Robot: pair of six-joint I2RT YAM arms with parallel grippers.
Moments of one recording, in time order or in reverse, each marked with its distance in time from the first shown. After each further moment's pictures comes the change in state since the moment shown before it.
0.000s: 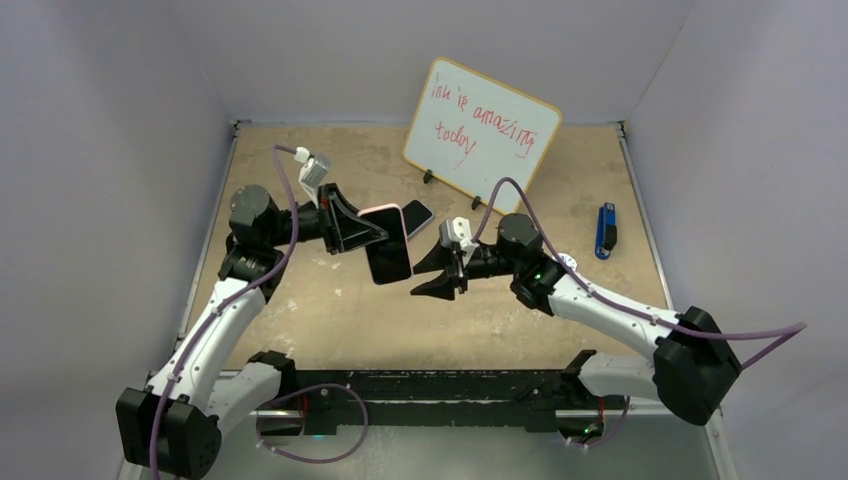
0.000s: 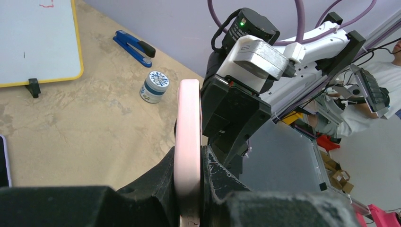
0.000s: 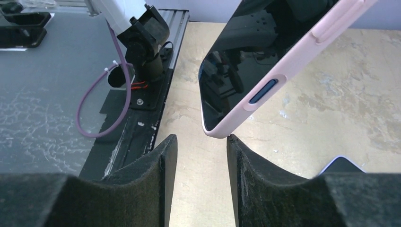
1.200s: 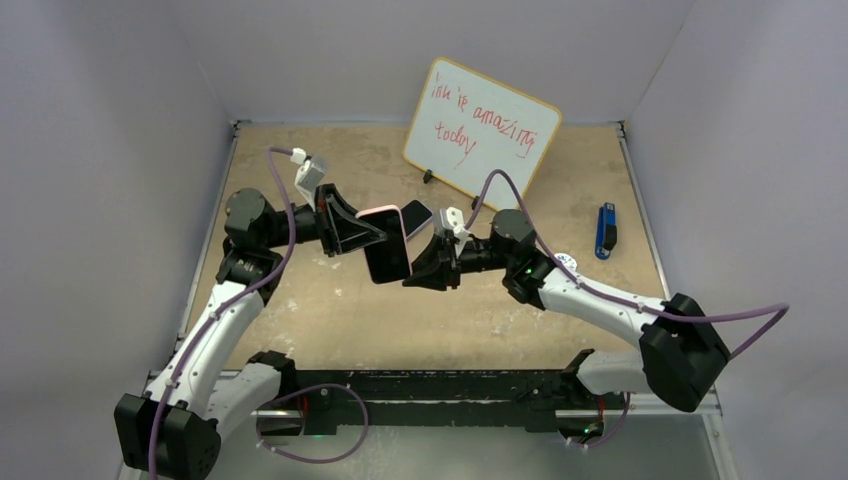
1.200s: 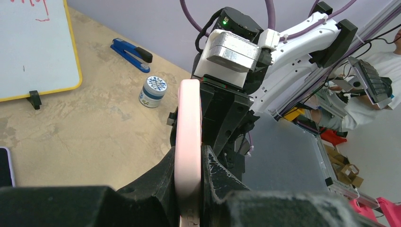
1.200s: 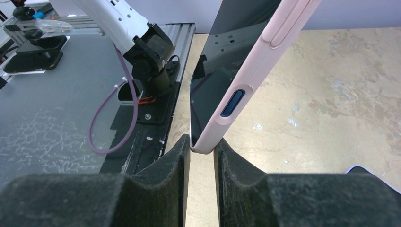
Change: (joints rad) left arm -0.001 -0.029 -0.002 0.037 0.022 0.000; right arm 0.000 0.085 0.034 0.119 -0.006 0.146
